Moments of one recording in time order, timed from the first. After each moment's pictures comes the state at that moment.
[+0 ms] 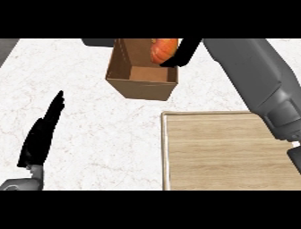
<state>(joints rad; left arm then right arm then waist) -0.04 0.19 -0.01 -1.53 -0.18 0.07 0.09 -1.38 -0.23 0.23 -0.42 0.39 0.35 -0.66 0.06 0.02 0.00</state>
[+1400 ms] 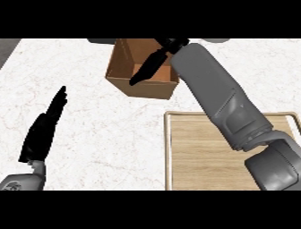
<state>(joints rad) -0.07 0.19 -0.01 -1.54 -0.19 0.05 0.10 -1.42 -0.02 0.02 -0.15 0.20 0.22 -0.53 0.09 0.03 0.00</state>
